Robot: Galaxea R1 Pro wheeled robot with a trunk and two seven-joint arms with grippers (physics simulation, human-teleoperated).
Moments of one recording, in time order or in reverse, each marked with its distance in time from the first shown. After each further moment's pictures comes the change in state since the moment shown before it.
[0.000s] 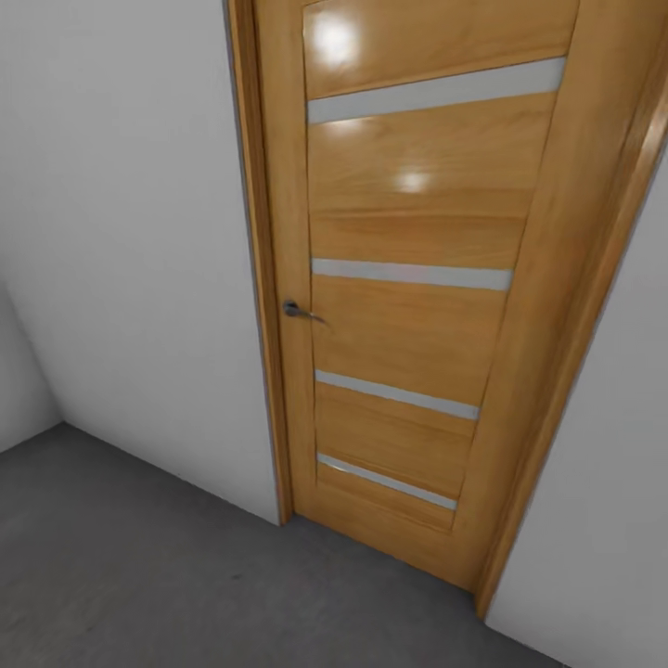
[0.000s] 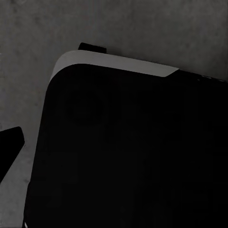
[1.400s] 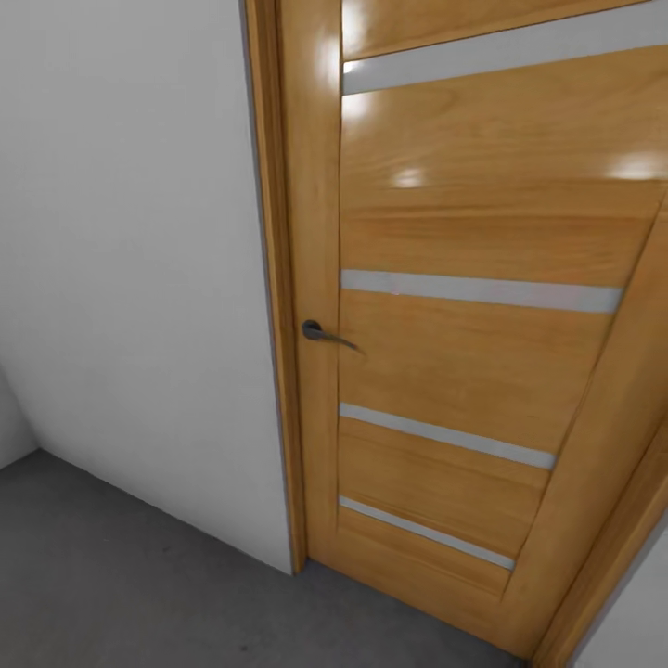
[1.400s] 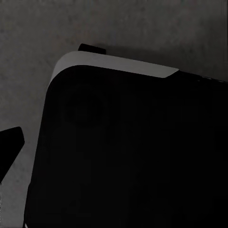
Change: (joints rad) left arm 0.000 0.000 0.000 -0.002 -0.002 -0.001 0.000; right arm 0.000 0.001 -0.007 0.000 -0.001 -0.009 -0.005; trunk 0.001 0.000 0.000
